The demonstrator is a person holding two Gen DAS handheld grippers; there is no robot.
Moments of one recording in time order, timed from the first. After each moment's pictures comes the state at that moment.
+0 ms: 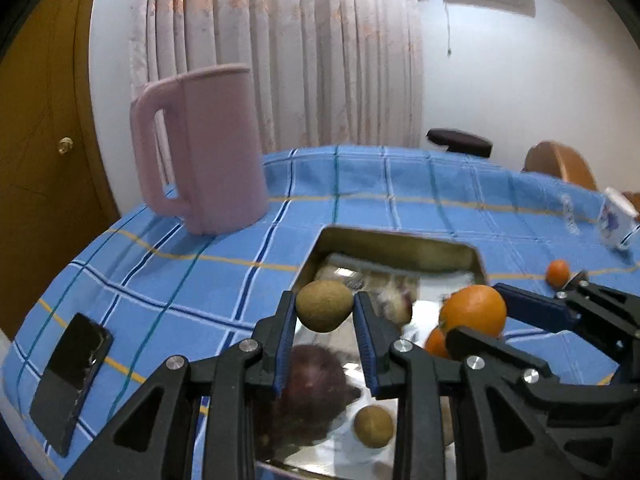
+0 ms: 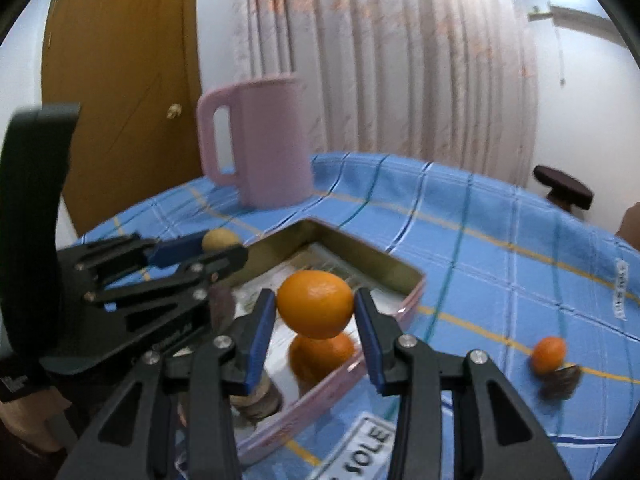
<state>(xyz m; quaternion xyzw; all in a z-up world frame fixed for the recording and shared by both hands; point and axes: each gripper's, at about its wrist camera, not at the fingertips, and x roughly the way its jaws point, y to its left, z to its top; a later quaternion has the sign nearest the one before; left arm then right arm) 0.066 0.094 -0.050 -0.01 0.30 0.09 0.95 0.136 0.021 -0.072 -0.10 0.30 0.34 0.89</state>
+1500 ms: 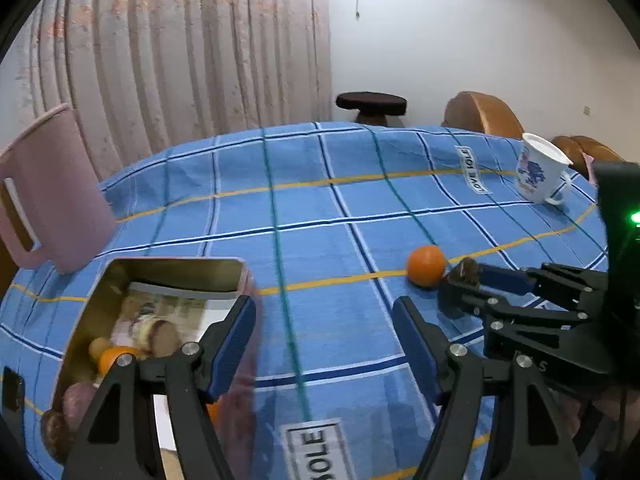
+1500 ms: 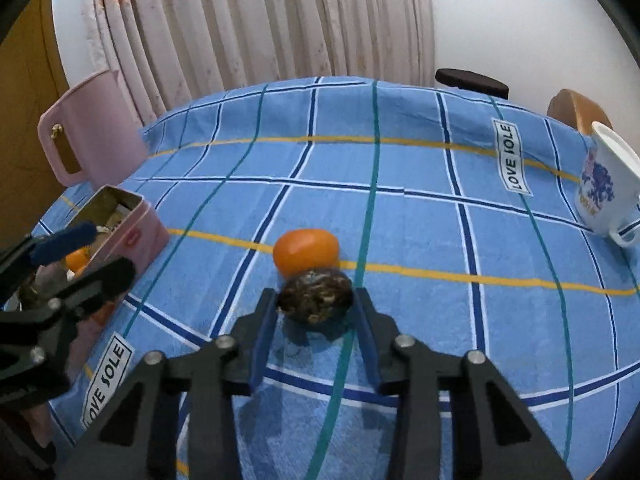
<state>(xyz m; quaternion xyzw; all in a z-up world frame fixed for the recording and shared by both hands) 0.123 -0.058 -0.045 0.03 0.35 -0.06 0.93 0.200 -0.158 -0.094 -0.01 0.40 0.16 0.90</state>
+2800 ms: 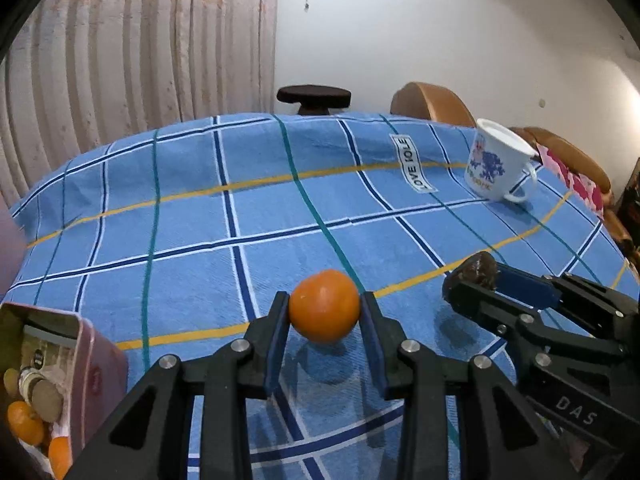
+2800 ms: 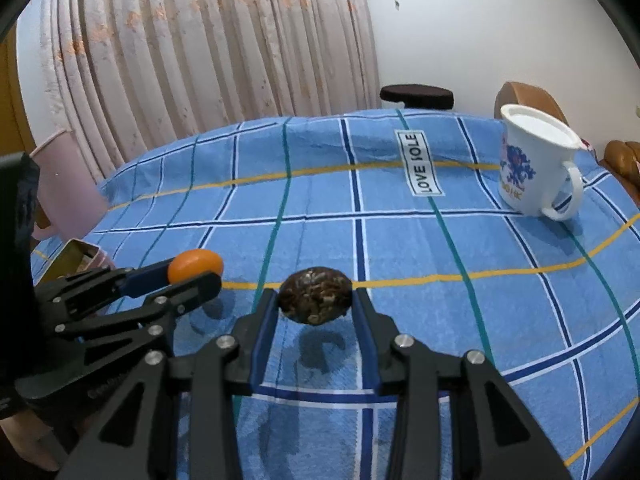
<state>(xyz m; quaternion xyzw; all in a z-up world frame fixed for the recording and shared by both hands) 0.169 -0.119 -0.067 0.02 0.35 -0.16 0.92 0.188 -0.213 -0.076 0.02 0.35 0.09 0.93</state>
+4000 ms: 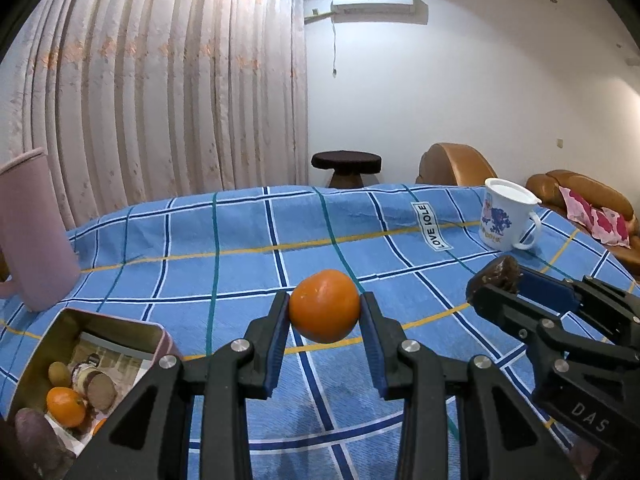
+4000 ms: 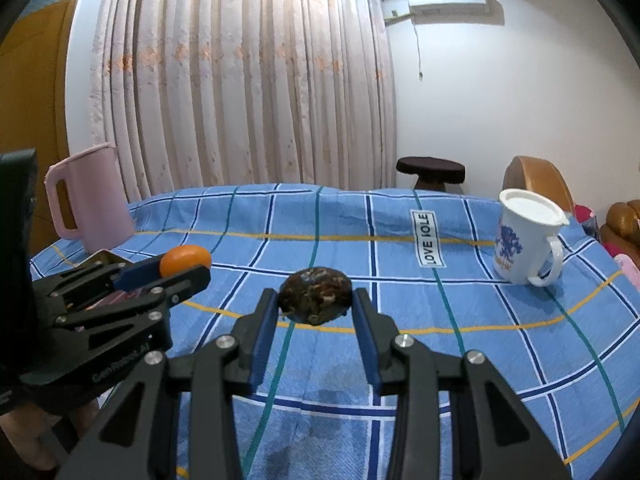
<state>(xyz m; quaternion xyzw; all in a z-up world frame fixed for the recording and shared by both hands) 0.120 -0.103 -0.041 0.02 0.23 -0.10 0.97 0.145 -0.198 -0.051 -0.02 0.23 0.11 0.97</state>
